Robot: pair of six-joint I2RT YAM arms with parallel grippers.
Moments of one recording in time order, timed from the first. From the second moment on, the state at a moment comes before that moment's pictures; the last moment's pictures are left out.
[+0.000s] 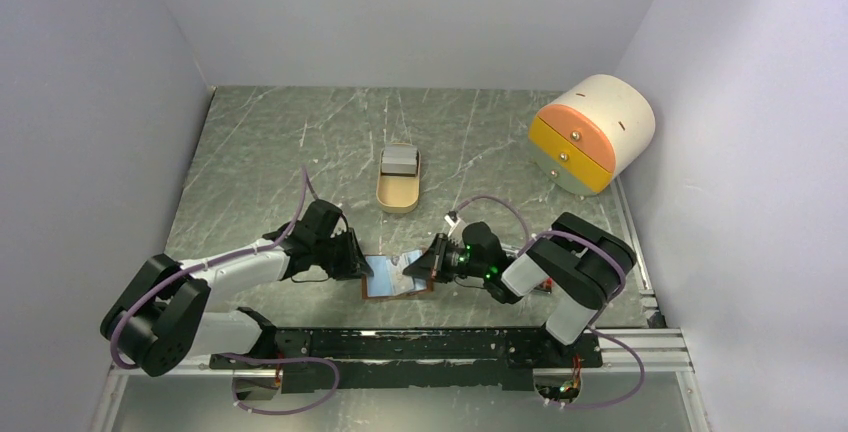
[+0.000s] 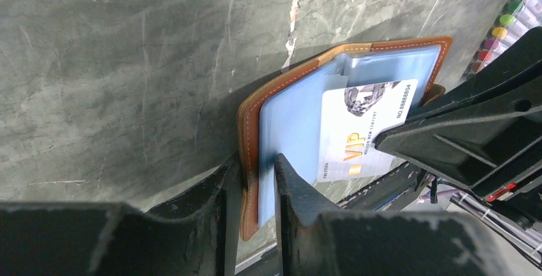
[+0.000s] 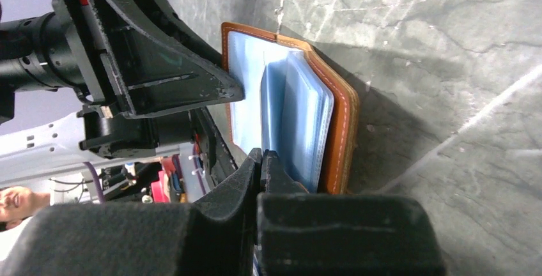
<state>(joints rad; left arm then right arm) -0.58 1.27 0.44 -0.15 0.29 -0.85 0.78 1.68 0.27 0.98 -0.42 1.10</state>
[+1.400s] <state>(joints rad) -0.58 1.27 0.44 -0.14 0.30 -0.85 0.85 1.68 0.24 1.03 -0.31 1.15</state>
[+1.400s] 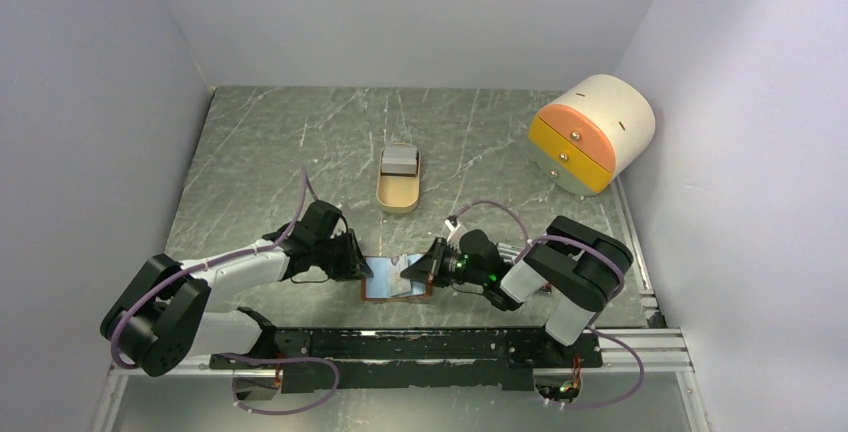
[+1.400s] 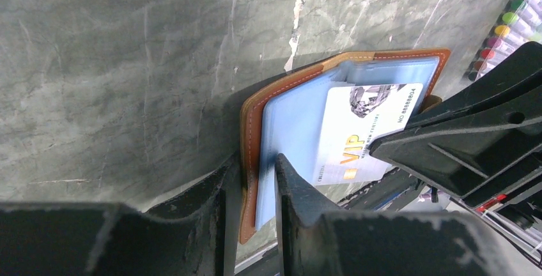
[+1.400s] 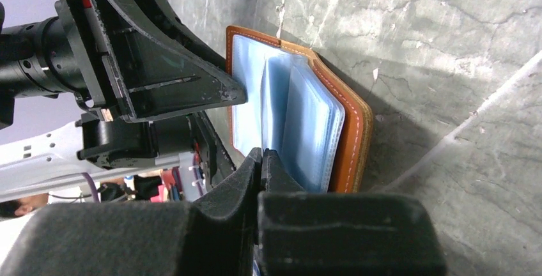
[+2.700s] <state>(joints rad) -0.58 1.26 0.39 -0.09 0.38 -0.89 0.93 1.44 0.32 0.54 -0.10 1.09</state>
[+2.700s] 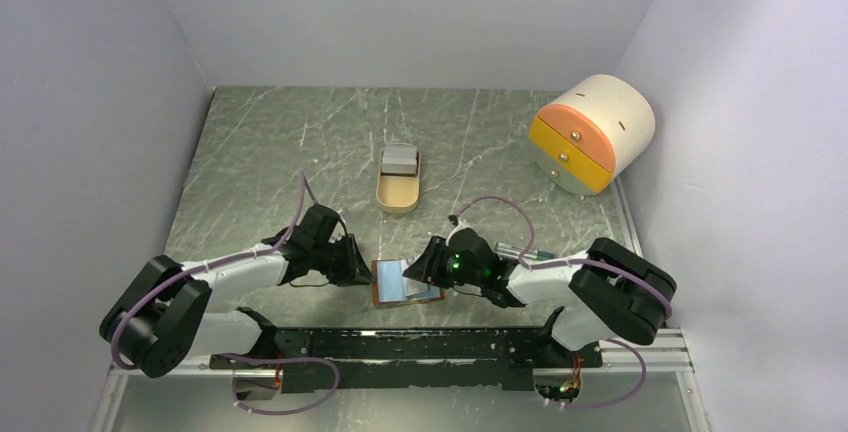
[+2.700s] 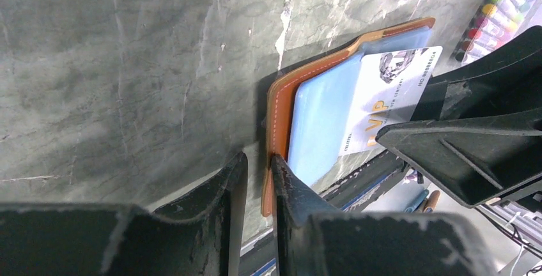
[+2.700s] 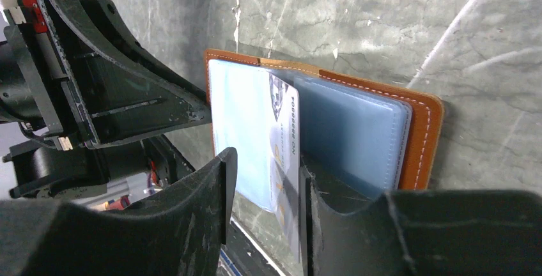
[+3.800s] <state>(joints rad) -0.58 1.07 0.33 0.10 0.45 -0.95 0.93 1.40 0.30 0.51 -0.08 1.06</state>
